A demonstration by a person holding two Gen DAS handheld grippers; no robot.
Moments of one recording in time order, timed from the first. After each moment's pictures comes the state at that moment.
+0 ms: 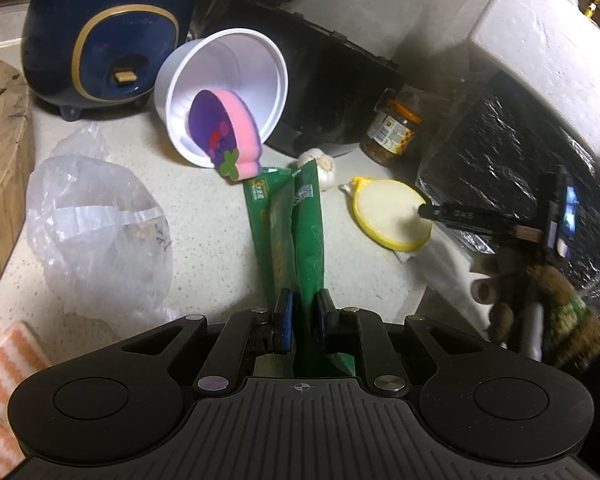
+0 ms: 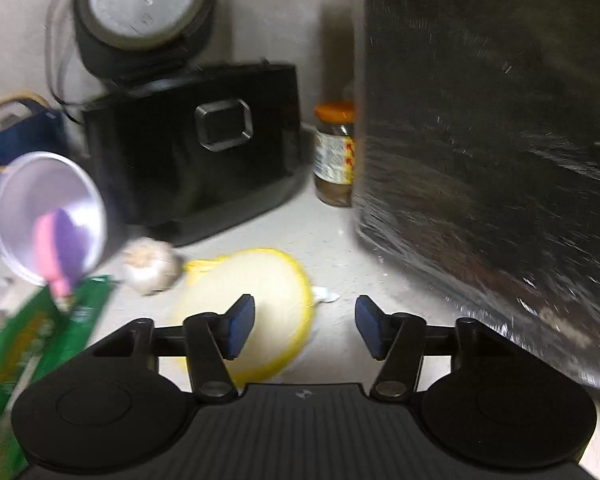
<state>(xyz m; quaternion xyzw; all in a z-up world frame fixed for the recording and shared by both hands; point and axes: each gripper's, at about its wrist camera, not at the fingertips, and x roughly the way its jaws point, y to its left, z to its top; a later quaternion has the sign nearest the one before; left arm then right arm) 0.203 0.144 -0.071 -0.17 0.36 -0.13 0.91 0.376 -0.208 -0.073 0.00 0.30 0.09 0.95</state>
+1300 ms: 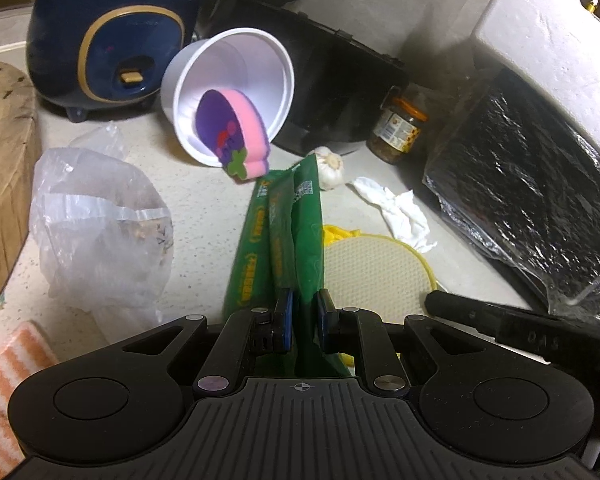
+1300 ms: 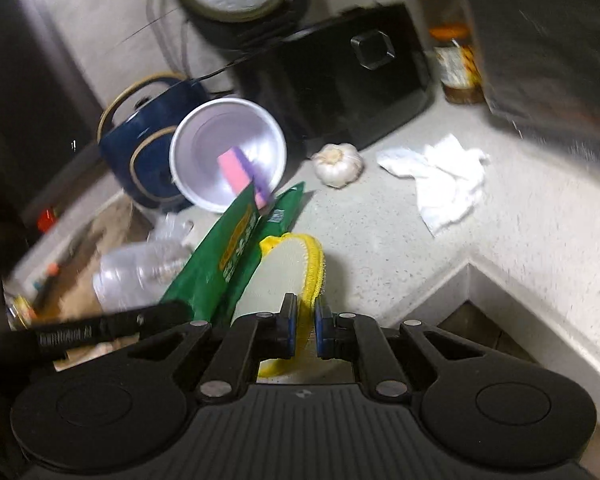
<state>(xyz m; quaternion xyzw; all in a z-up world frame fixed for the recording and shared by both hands) 0.202 0.149 -0.074 -0.16 0.36 -0.13 0.91 0.251 -0.169 -0.073 0.11 0.35 0.26 0.89</state>
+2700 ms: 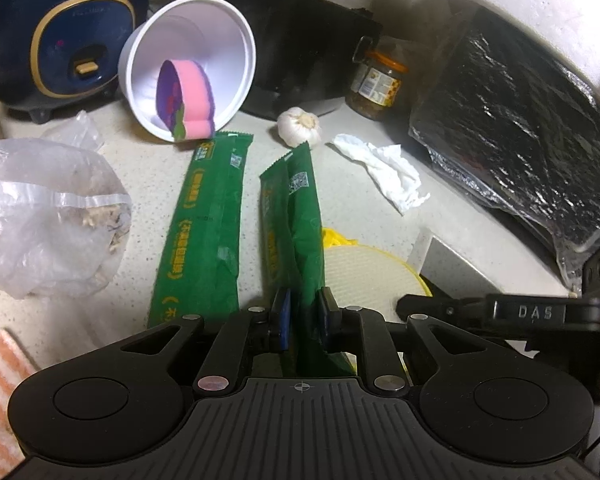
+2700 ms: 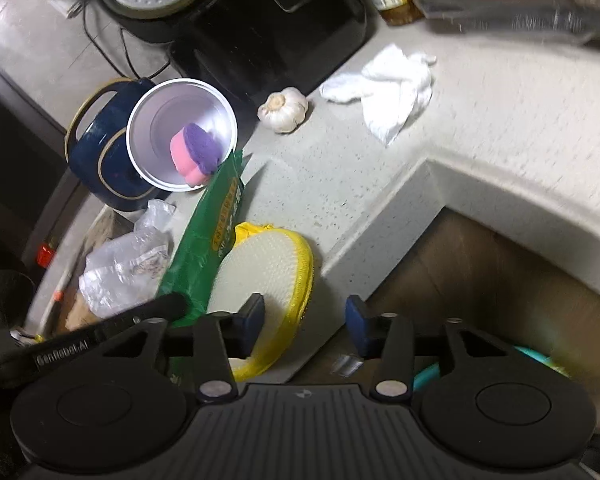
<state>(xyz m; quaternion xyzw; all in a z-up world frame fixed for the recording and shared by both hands) 0.208 0.121 -0.081 -0.09 0.39 -0.15 0.90 0.259 -0.200 -0.125 0.24 0.42 0.23 0.84</state>
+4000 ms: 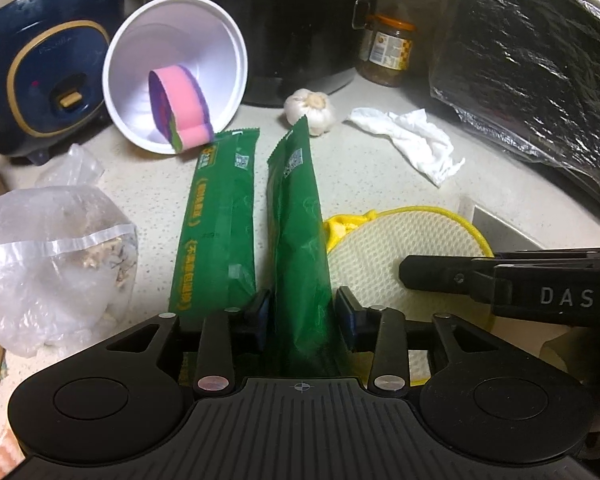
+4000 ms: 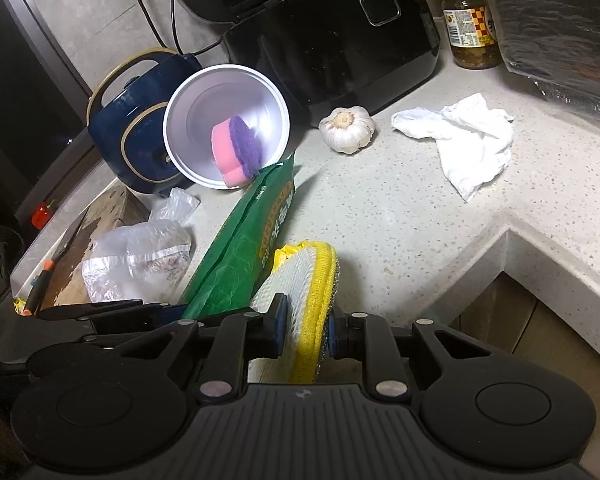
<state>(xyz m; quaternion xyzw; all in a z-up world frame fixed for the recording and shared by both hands) 0.228 0.096 -0.091 0.02 0.41 -0.12 0.90 0.267 -0.149 -0.094 0.14 0.39 0.25 0.87</state>
